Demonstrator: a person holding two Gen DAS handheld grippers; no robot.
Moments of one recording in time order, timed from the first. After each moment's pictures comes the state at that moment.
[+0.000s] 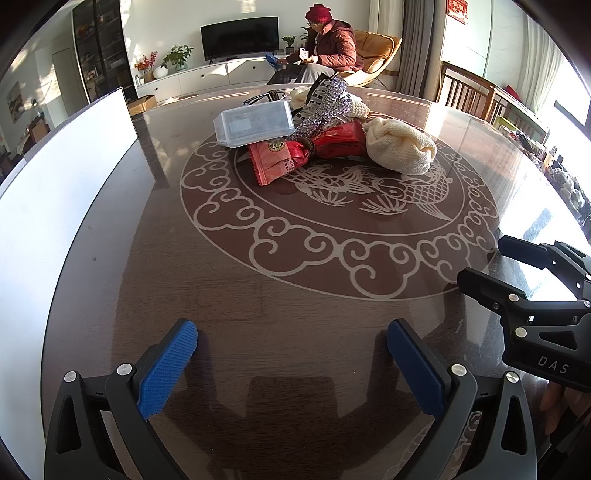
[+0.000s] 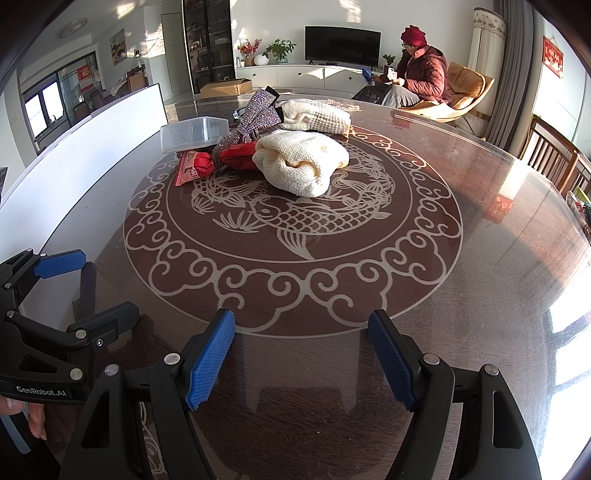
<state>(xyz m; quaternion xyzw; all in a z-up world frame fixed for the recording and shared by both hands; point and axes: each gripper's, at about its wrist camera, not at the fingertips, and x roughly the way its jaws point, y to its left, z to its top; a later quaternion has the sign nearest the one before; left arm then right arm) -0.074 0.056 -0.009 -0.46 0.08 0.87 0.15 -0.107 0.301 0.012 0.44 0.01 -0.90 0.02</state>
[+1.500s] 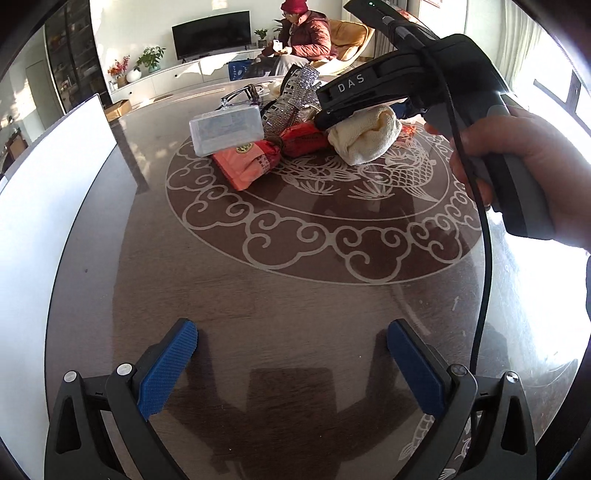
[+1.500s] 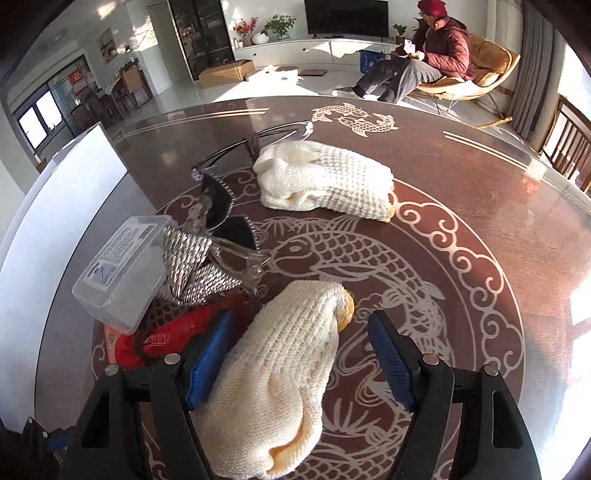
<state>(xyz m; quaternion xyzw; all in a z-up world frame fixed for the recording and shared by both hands) -0.075 0.047 -0.007 -0.47 0.11 0.85 0.20 -0.307 0.293 0.019 0.51 -0.01 -0.86 0.07</state>
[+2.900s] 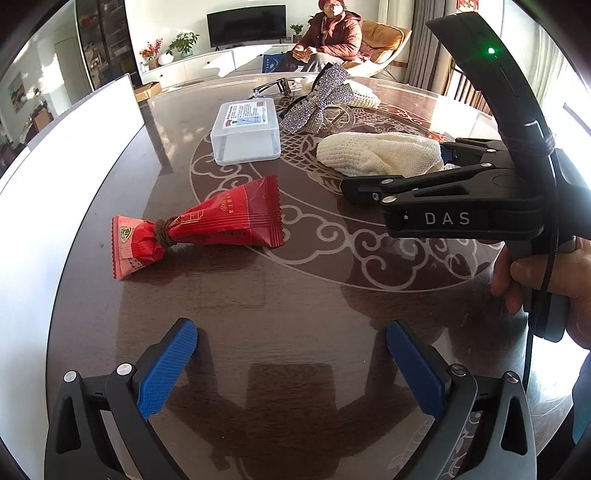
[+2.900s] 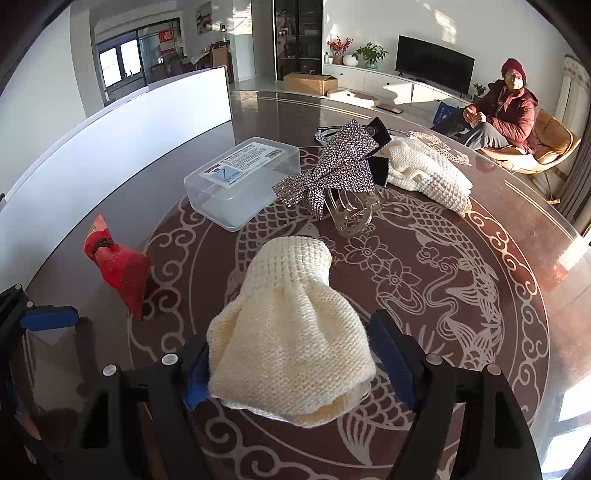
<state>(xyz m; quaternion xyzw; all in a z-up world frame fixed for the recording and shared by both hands) -0.077 0.051 -0.008 -0.48 0.08 0.86 0.14 -0.233 0.266 -0.001 0.44 0.08 -0.88 0.17</state>
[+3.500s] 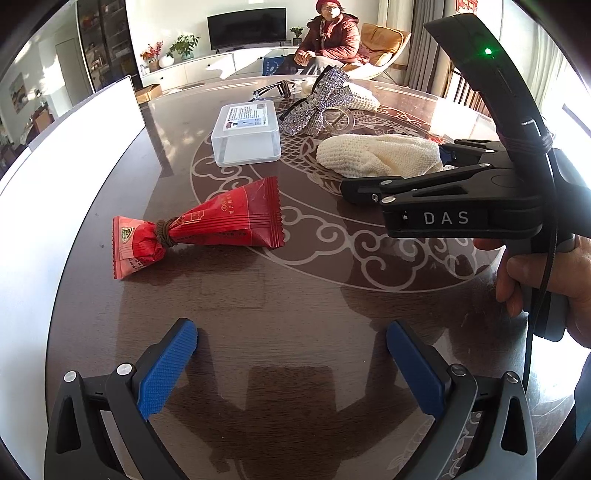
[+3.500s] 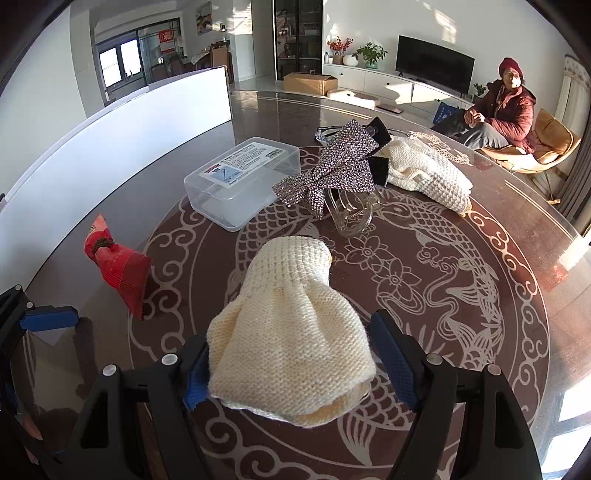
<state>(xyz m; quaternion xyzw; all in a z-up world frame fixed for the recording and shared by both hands) -0.073 0.051 -0.009 -0.48 0.08 0.86 0.14 -0.234 0.266 0.000 0.44 0.08 -0.88 0.17</state>
